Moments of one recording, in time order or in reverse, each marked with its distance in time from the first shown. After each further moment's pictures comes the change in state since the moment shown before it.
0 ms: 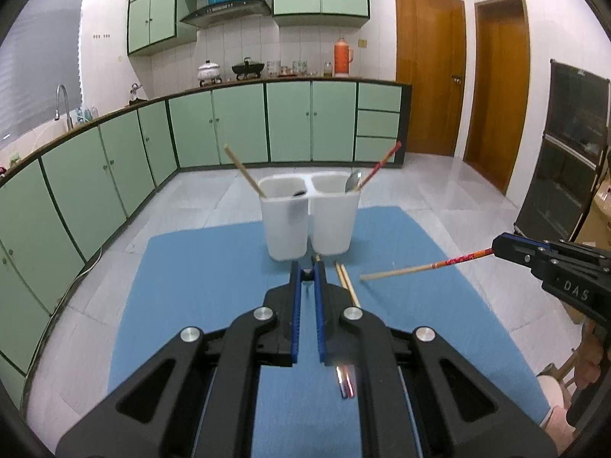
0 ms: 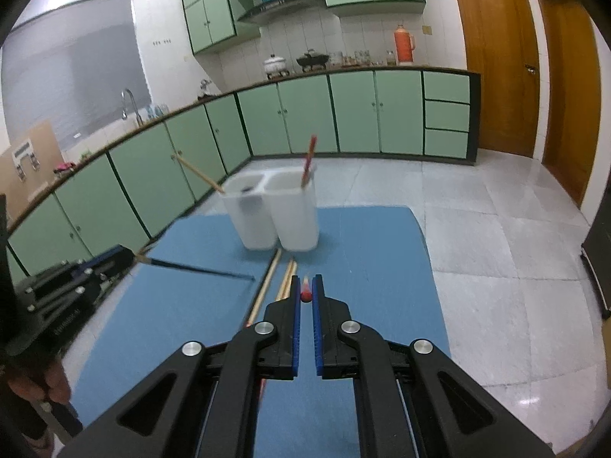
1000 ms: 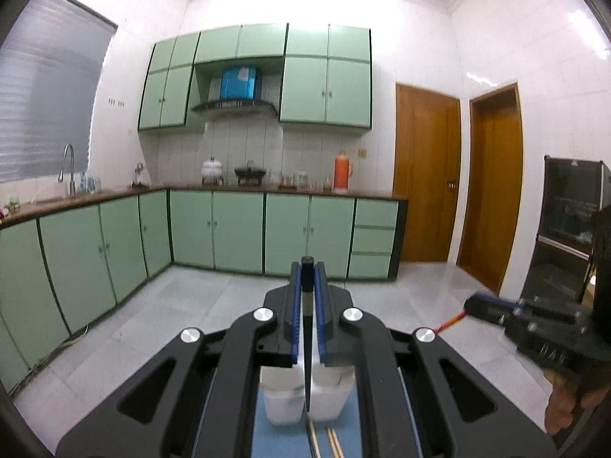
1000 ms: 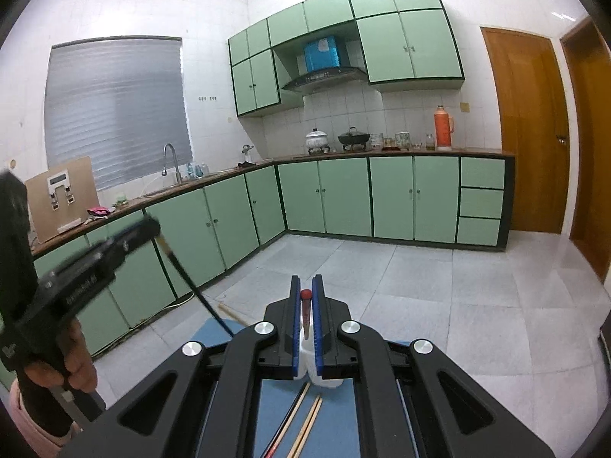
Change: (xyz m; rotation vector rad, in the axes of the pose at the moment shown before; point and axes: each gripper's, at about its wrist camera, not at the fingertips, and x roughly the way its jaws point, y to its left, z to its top) left arm -0.024 0.009 0.159 -0.059 -0.414 -0.030; right arm -0.023 0.029 0.147 -0.117 -0.244 0.094
